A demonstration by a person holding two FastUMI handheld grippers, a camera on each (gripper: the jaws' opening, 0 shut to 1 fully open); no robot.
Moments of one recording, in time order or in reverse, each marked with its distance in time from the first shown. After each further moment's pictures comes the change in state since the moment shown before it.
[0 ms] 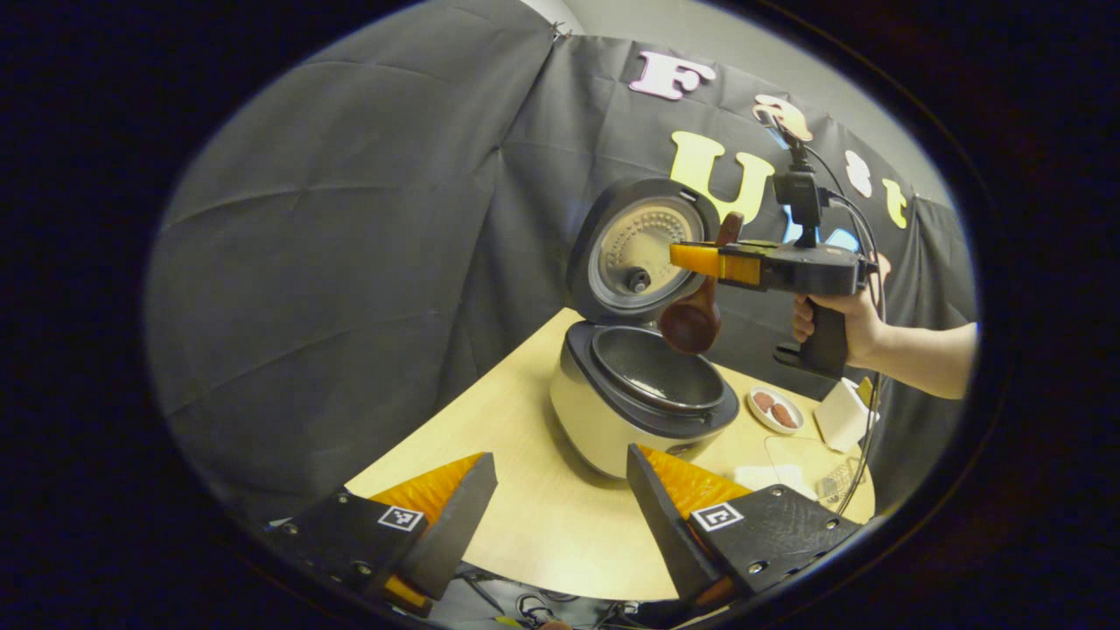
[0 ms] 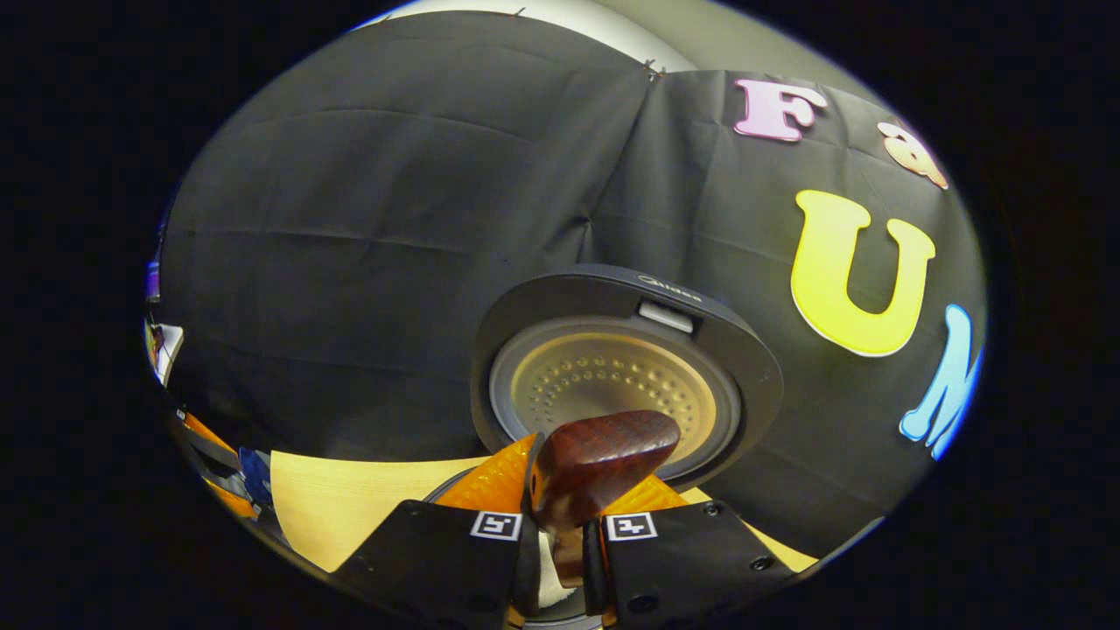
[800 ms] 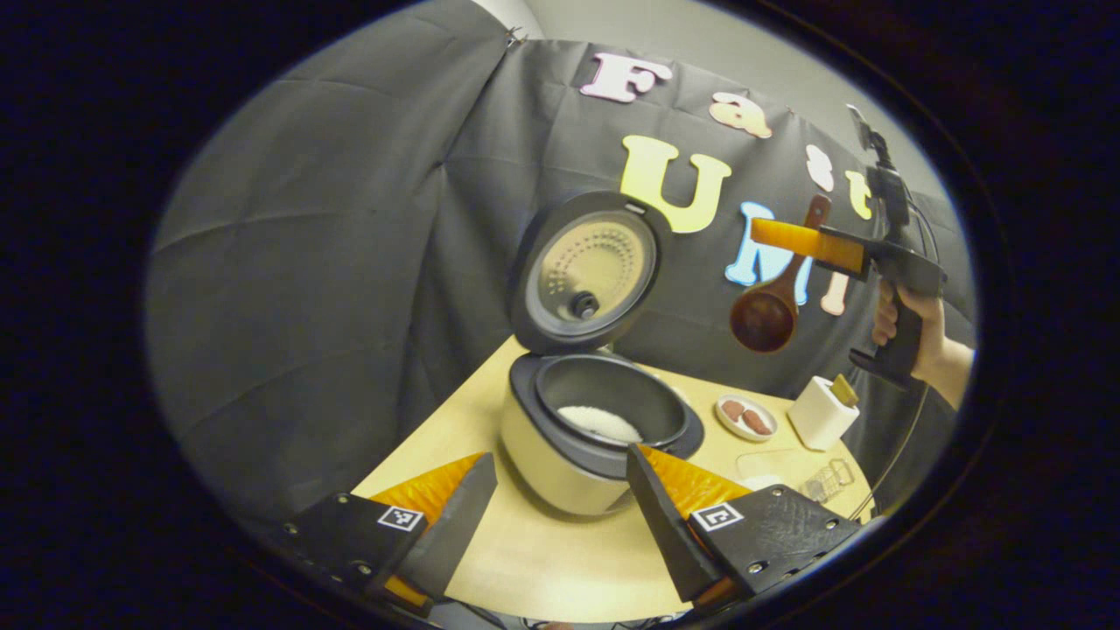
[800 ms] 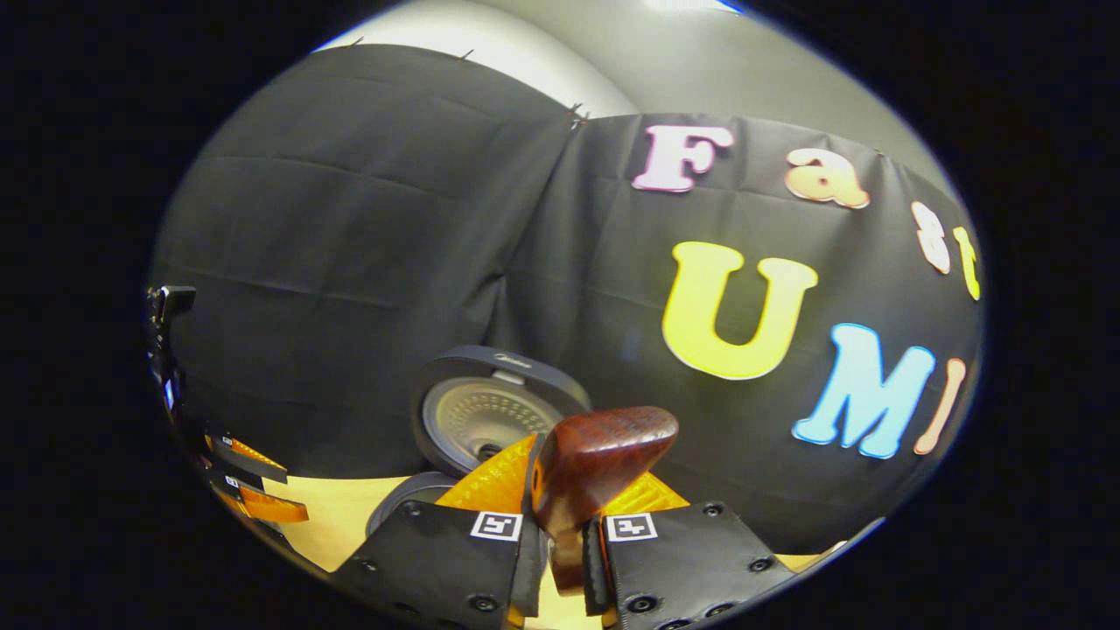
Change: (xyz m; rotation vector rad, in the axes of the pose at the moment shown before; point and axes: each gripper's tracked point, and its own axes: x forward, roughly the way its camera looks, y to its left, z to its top) left arm 0.042 -0.069 0.048 0.080 -0.054 -0.161; right arm -0.160 -0.095 0.036 0.099 -0.127 -0.287
